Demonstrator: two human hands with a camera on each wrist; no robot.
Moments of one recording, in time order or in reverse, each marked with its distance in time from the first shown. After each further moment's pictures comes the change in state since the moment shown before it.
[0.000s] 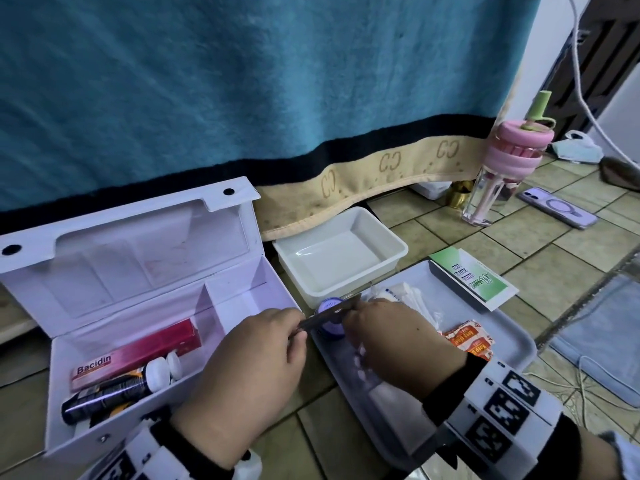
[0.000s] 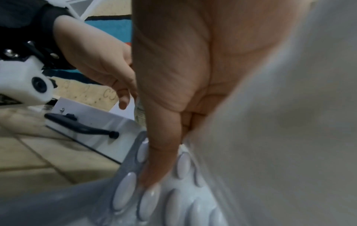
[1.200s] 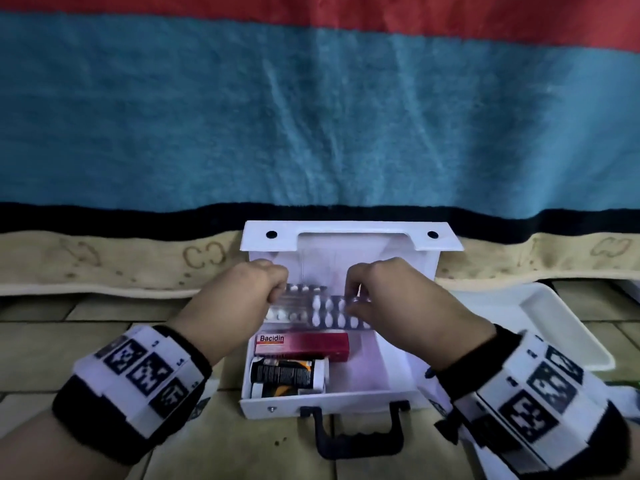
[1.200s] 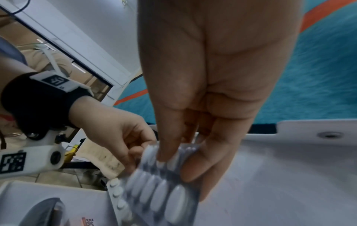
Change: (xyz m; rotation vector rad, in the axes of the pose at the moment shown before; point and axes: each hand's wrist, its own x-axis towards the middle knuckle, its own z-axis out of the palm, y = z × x) left_hand -0.021 -0.162 -0.117 0.242 0.042 -0.258; right_hand 0.109 -0.139 -0.074 0.234 0.131 -0.347
